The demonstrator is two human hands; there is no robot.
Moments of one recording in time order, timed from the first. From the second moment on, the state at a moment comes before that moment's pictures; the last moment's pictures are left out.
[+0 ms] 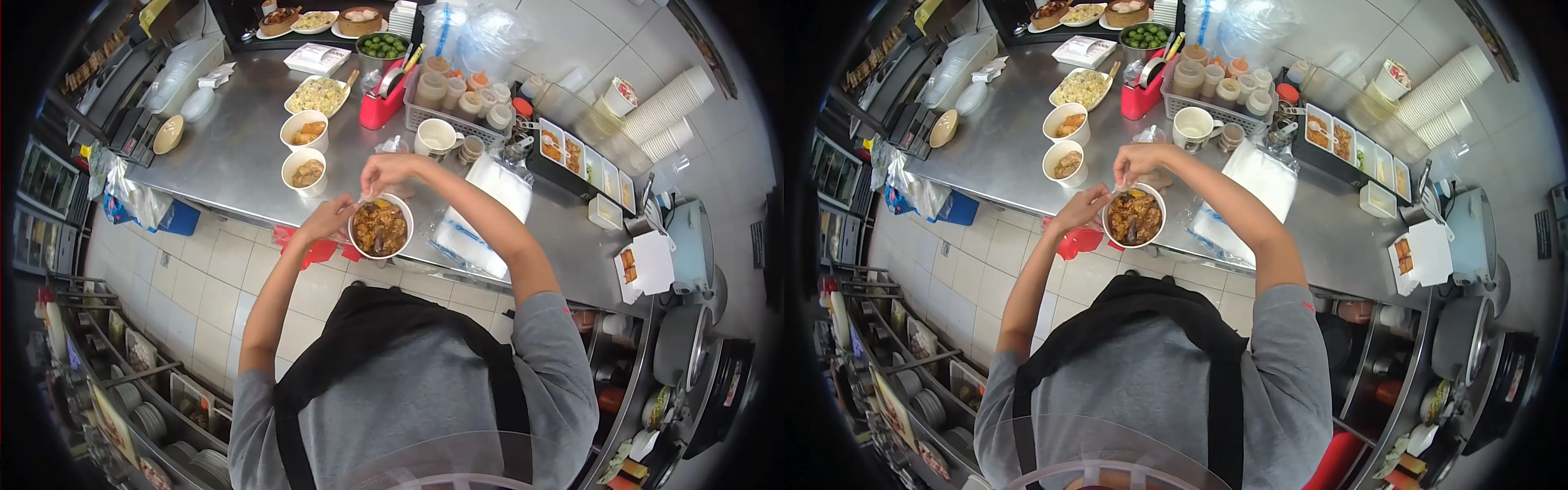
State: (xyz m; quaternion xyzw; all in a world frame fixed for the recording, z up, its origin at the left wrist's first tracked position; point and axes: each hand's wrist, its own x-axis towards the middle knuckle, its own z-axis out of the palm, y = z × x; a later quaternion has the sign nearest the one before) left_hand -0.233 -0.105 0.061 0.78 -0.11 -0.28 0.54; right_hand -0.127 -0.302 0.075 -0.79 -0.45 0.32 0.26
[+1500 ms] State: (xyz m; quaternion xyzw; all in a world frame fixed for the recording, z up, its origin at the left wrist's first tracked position) left_hand -0.287 -0.433 0.121 0.55 0.02 -0.29 0.78; right_hand -0.213 -0.924 0.092 -0.97 0.25 0.06 -0.03
